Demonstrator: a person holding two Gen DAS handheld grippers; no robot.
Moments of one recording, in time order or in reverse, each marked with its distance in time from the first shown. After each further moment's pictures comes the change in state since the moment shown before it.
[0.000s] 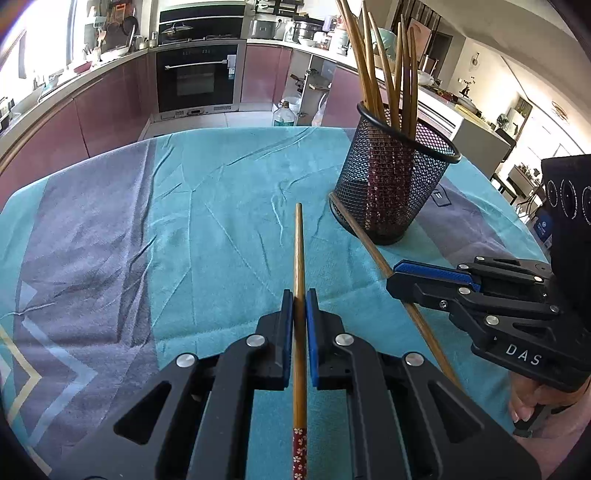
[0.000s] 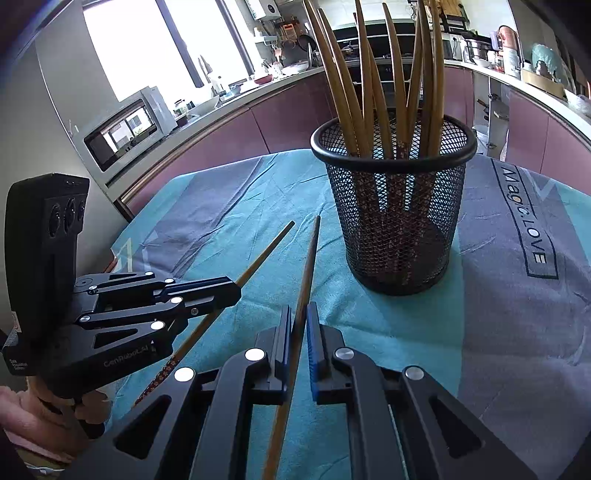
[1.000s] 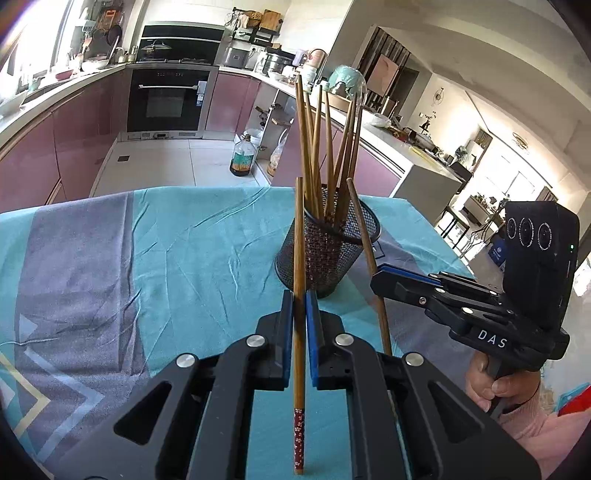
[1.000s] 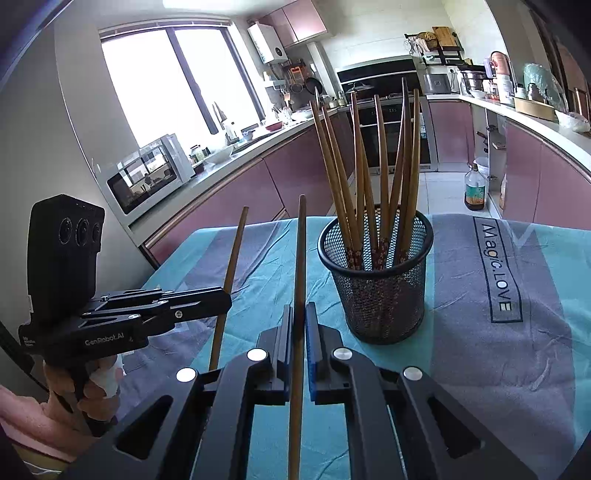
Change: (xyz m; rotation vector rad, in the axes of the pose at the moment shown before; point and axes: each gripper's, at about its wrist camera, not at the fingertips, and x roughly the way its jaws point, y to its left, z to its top) left arm -0.062 -0.006 0.031 -0.022 -0.129 -0.202; right arm -0.063 -0.003 0.020 0.008 -0.182 0.050
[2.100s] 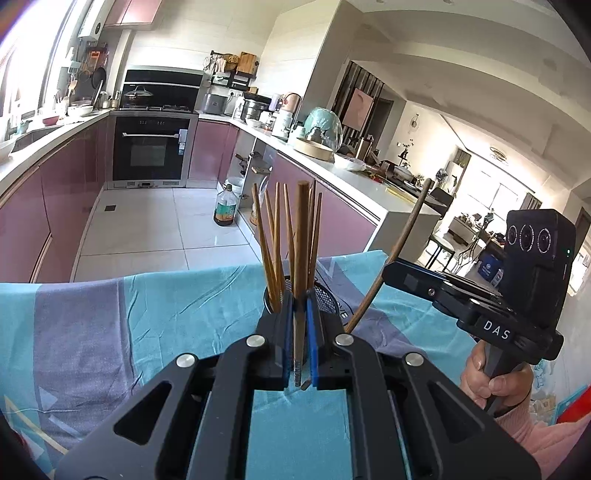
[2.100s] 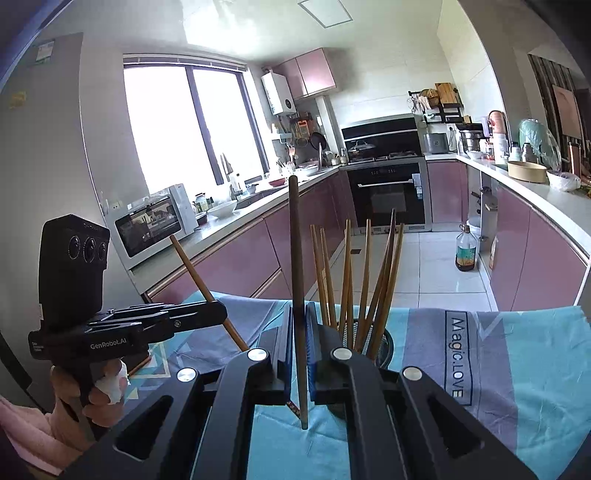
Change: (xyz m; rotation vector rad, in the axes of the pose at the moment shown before) left arm -0.044 -0.030 0.059 0.079 -0.169 -0.046; right arm -0.054 0.000 0.058 -0.082 -0.215 -0.028
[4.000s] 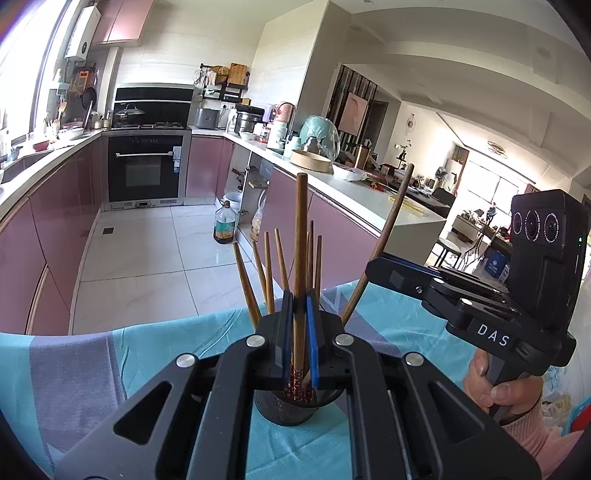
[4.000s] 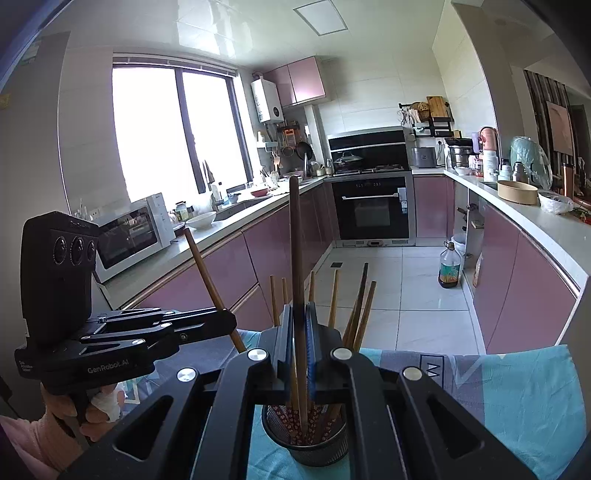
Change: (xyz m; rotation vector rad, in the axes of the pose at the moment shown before) left arm 0.014 -0.029 0.065 0.060 -0.020 0.008; right arm 0.030 -0.026 0.043 -0.024 -0.023 -0.075
